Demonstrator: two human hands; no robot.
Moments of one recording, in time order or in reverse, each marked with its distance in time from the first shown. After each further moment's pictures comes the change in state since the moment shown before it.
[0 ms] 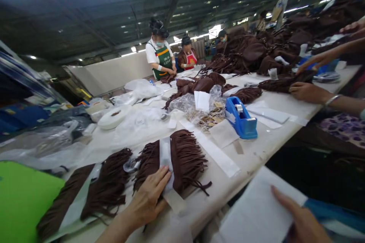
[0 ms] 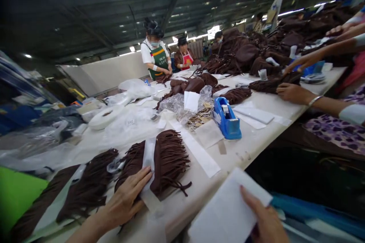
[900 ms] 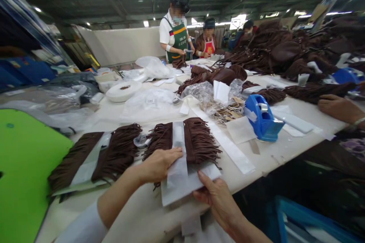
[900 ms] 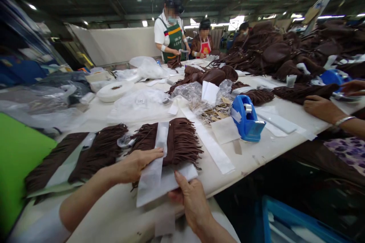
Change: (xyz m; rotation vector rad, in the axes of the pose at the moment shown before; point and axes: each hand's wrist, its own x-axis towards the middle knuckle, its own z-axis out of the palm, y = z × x) left_hand 0.032 -0.015 -0.037 -0.293 -0.444 -0.102; right_hand -0.024 -0.166 0.109 1.013 -0.569 0.517
